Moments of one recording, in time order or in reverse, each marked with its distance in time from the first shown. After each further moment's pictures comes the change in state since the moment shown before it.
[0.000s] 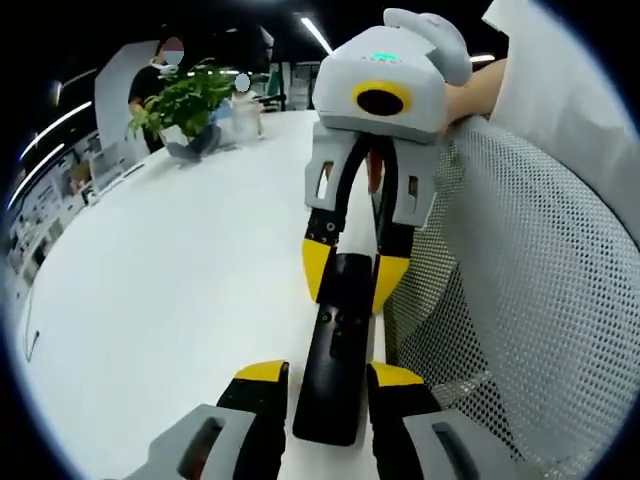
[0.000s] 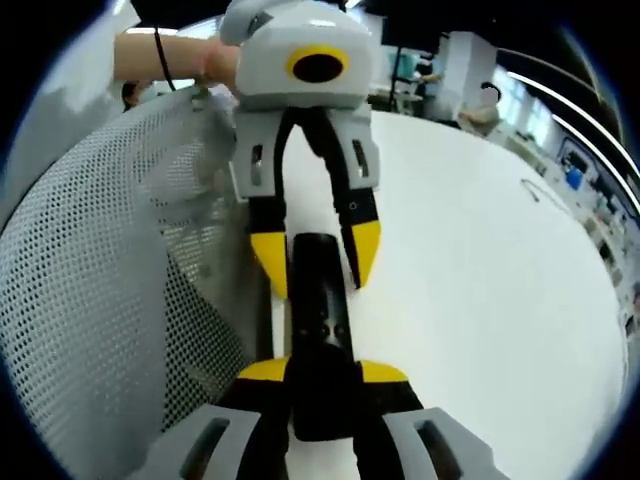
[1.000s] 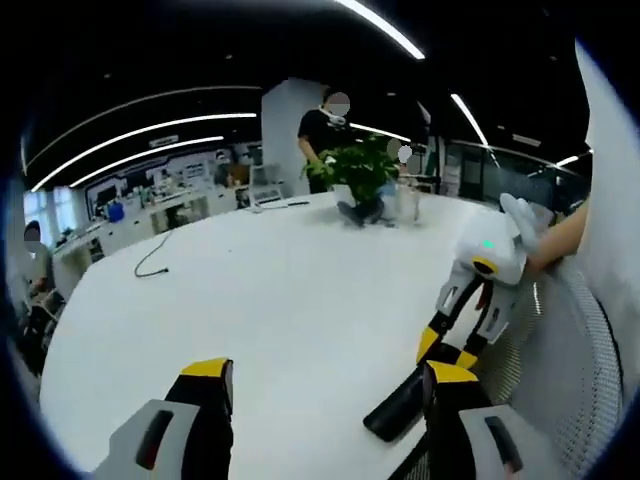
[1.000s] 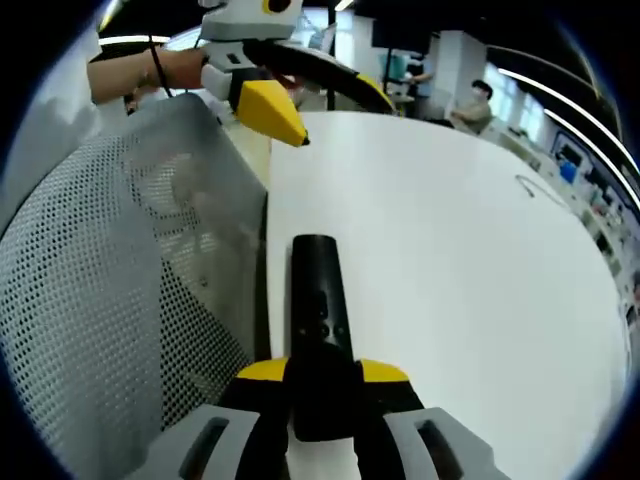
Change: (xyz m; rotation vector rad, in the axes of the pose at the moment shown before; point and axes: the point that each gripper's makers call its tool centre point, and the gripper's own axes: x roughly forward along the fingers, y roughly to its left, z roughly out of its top) left arm -0.115 0.046 0.016 -0.414 -0.390 0.621; right arm 0.000 -0.002 0.002 0.030 -0.017 -0.011
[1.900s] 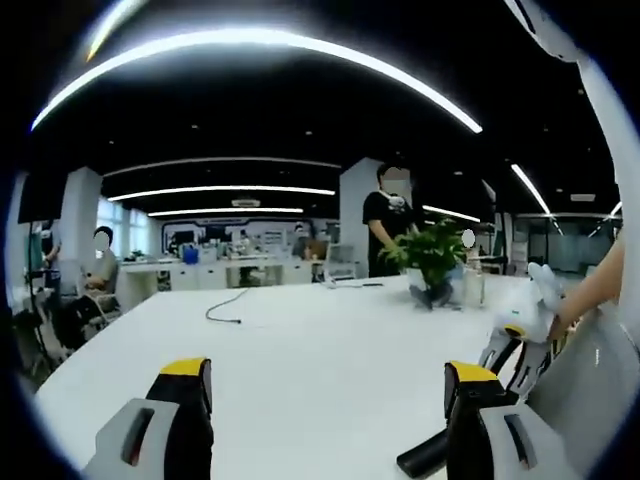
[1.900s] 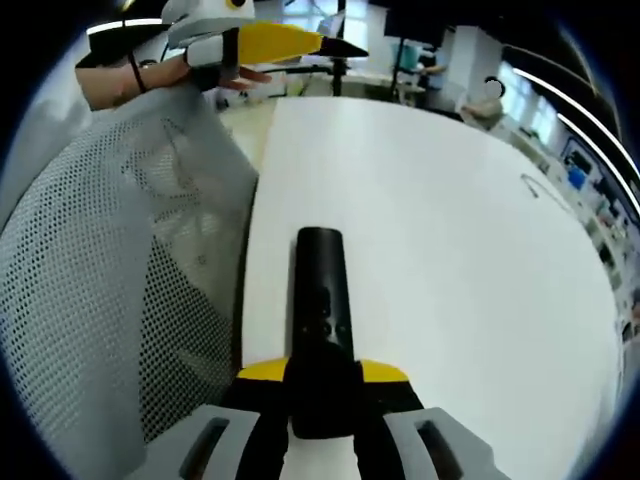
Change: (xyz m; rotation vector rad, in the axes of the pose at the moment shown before) left arm -0.025 0.034 0.031 -0.055 -0.314 0.283; right arm -0.004 -0.026 -0.008 -0.053 0.078 0.013
